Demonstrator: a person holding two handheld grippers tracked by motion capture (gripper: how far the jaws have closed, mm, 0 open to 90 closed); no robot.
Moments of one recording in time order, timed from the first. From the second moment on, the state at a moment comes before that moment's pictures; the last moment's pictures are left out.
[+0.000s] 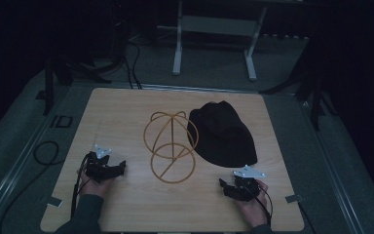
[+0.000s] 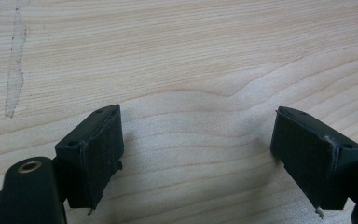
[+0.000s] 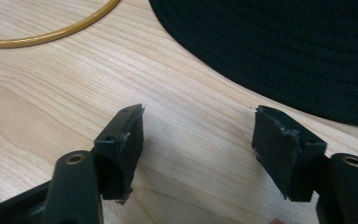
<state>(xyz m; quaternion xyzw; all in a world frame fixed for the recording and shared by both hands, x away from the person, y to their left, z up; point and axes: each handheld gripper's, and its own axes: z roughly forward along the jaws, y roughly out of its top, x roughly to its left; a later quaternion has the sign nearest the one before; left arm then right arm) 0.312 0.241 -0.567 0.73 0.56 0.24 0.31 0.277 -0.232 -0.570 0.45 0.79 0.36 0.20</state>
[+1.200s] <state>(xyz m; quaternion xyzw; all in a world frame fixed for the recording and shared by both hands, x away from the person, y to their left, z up) 0.312 0.241 -0.567 0.73 0.56 0.24 0.31 0.294 -0.217 -0.548 0.40 0.86 0.27 0.16</state>
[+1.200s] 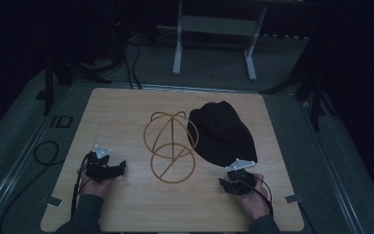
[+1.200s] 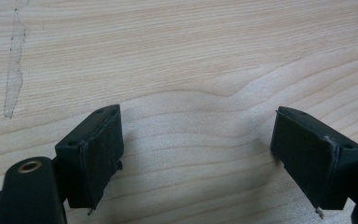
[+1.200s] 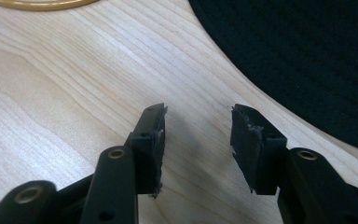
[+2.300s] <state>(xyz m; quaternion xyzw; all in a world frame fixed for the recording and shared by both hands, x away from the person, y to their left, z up) 0.312 0.241 -0.567 0.73 0.56 0.24 0.31 0.324 -0.228 -0.500 0.38 0.90 0.21 0.11</state>
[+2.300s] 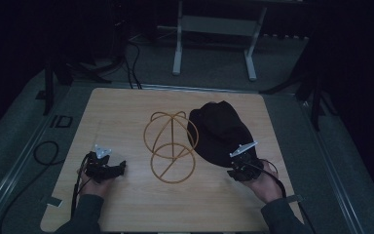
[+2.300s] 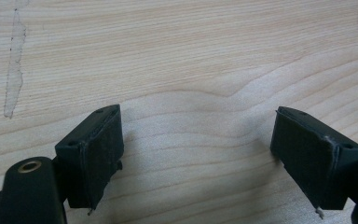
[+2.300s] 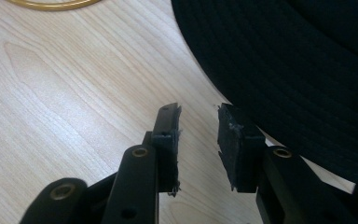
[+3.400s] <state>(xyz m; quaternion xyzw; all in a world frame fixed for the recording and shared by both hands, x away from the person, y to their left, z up) 0.312 0.241 -0.567 0.73 0.56 0.24 0.30 0.354 -0.252 -0.471 0.41 0.89 0.16 0.11</state>
